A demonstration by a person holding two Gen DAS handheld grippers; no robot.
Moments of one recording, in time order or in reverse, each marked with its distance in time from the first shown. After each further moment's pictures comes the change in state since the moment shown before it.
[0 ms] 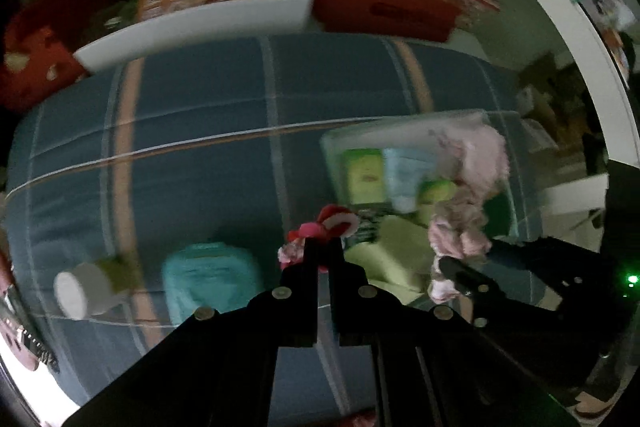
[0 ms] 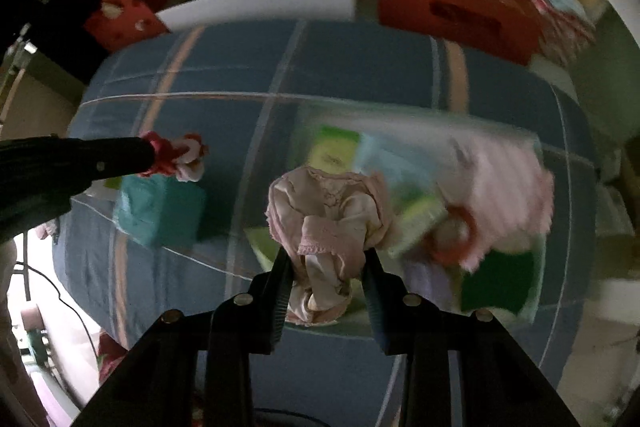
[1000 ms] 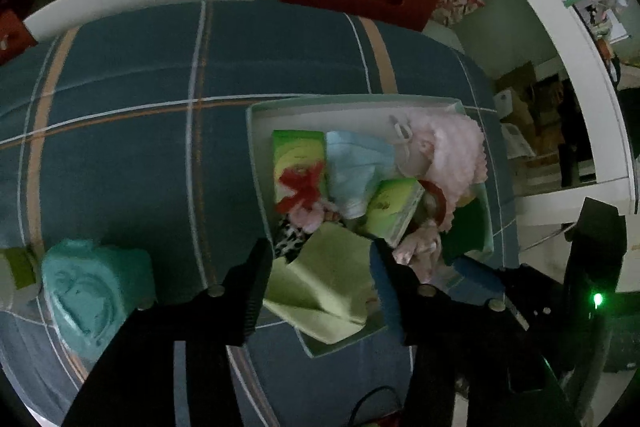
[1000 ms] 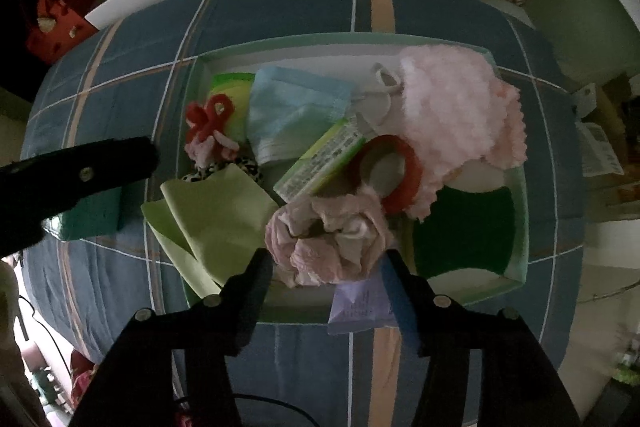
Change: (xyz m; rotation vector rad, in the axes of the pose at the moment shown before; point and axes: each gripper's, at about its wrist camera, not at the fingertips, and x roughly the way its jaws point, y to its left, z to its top) left arm 0.057 -0.025 -0.008 -0.071 -0.007 -0.133; right arm 0.039 -0.038 -0.034 0.117 0.039 -0.104
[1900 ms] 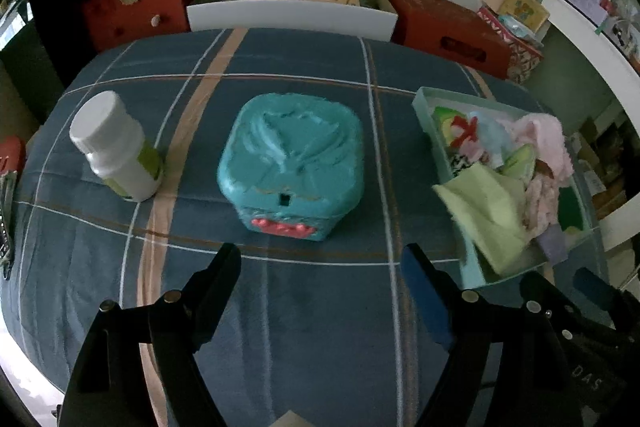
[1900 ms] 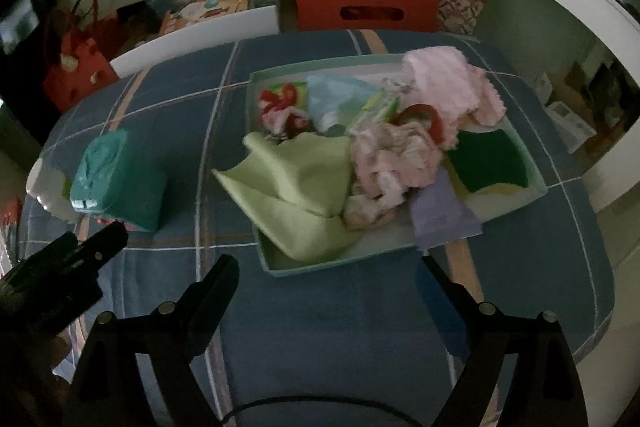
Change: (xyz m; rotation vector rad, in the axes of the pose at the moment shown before) left arm -0.029 0.096 -0.147 -0.080 -0.374 0.307; right arm -0.018 0.078 -0.111 0.128 -0.350 -0.041
